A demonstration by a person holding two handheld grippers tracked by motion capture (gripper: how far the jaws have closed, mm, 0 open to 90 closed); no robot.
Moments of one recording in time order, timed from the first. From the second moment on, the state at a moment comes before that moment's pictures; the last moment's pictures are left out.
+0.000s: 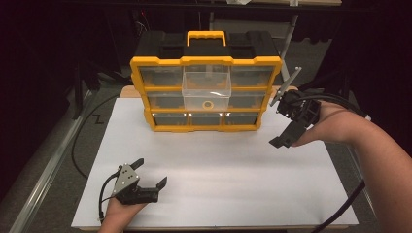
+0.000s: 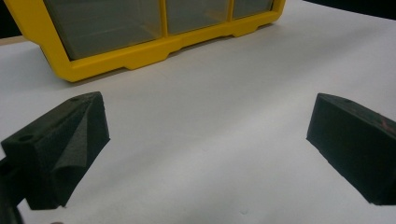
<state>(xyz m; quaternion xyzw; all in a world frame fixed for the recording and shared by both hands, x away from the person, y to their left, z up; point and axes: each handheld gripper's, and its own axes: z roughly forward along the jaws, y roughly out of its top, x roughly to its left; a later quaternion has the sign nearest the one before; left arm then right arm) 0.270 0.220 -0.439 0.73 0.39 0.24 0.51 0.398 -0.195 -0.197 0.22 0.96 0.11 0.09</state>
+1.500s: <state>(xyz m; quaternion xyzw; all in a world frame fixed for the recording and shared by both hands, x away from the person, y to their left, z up) 0.270 0.218 -0.440 0.74 0.38 0.24 0.50 0.405 -0.198 -0.353 0.23 0.97 0.07 0.03</state>
